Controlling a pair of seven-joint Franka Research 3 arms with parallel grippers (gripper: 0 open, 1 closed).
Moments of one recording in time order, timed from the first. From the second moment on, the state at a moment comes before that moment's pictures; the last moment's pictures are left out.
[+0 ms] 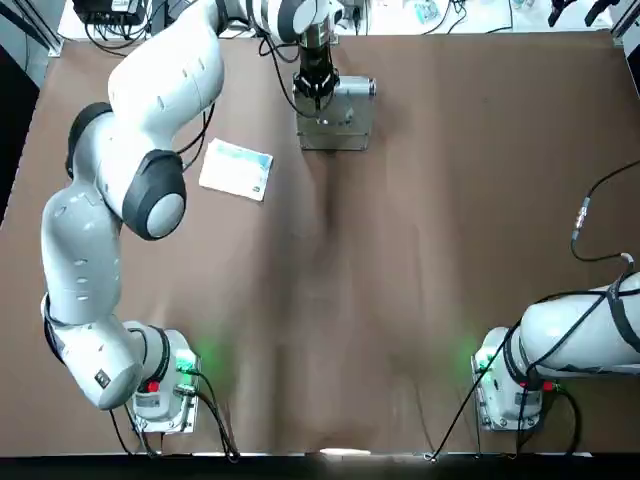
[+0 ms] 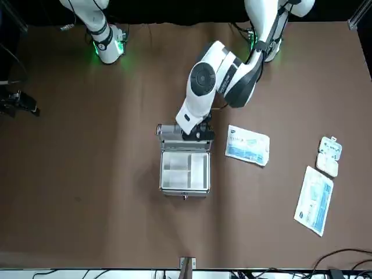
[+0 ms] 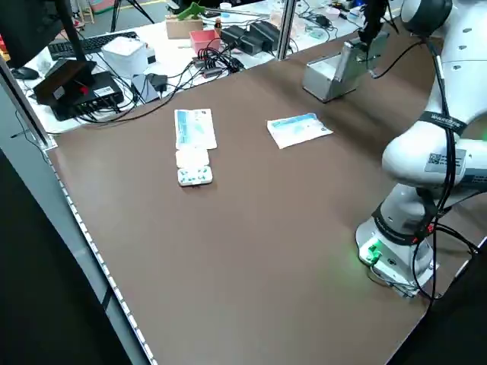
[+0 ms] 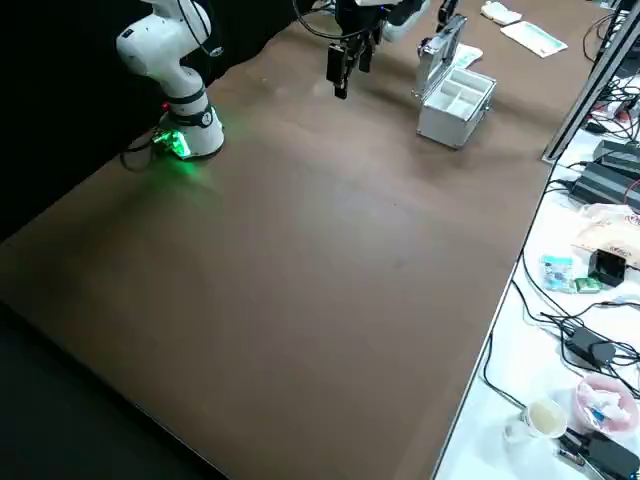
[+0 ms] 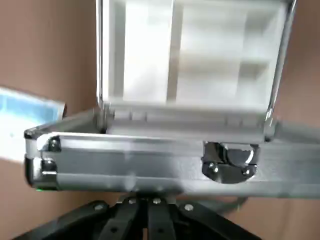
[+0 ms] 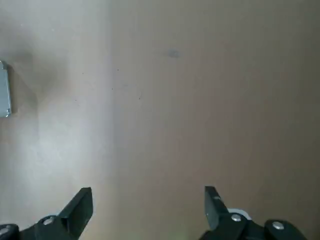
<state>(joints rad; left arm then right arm) -0.74 0.62 0.03 -1.19 -0.12 1.79 -0.72 -0.06 0.04 -0.05 -1.58 0.02 1.59 -0.11</state>
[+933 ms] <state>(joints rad) -0.70 0.62 0.10 -1.18 -0.08 2.02 -0.72 -0.06 0.04 -0.05 -1.58 0.02 1.59 -0.11</state>
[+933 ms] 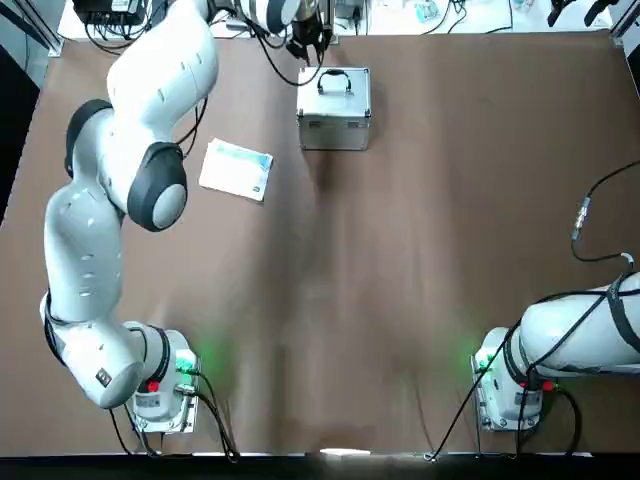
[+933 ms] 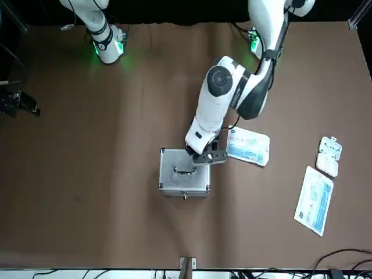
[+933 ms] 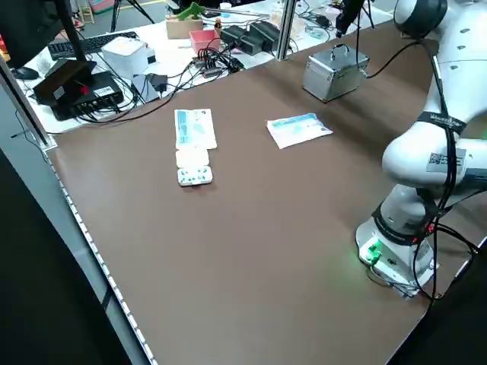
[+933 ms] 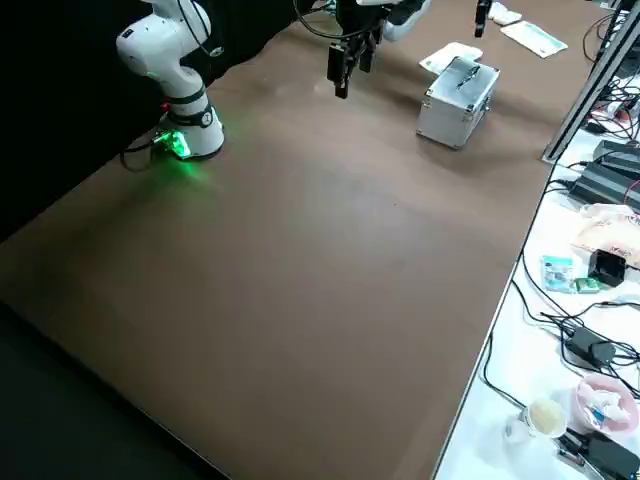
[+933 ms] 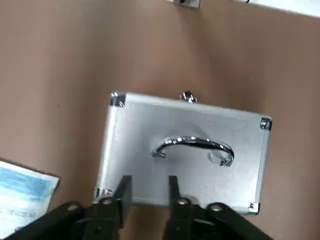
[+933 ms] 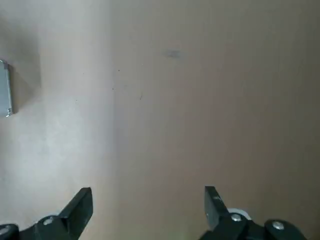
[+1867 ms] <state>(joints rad) -0.52 0.42 0.10 -1.18 -0.08 1.64 -0.28 -0.06 0.04 -0.05 -1.59 0.02 1.59 -0.11</state>
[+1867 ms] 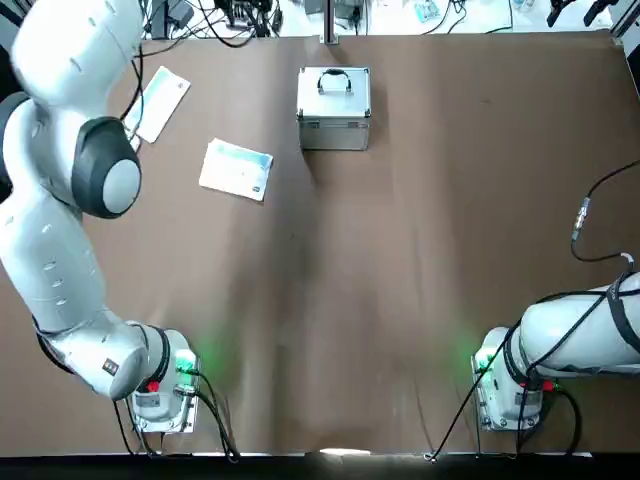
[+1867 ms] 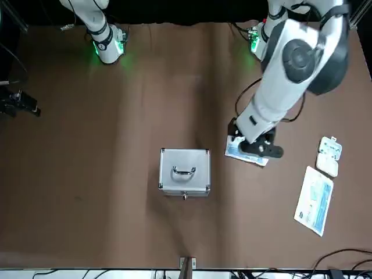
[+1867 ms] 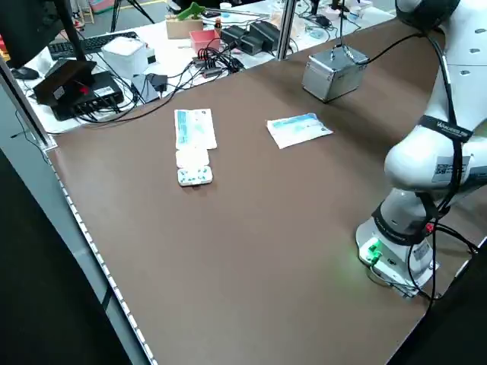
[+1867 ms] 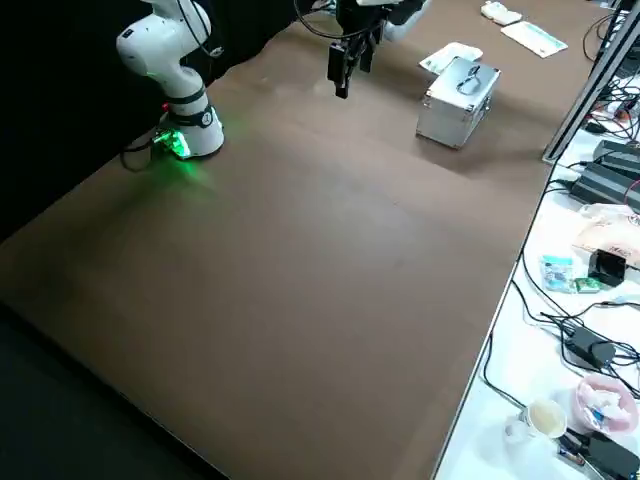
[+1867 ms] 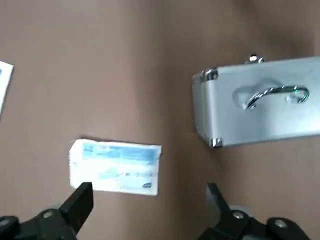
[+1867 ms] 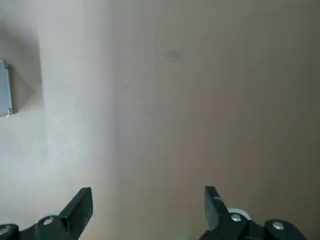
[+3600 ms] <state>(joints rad) -0.16 0.12 0.07 -1.45 -0.07 1.54 0.04 -0.05 0.04 -0.05 -1.59 0.02 1.60 -0.11</state>
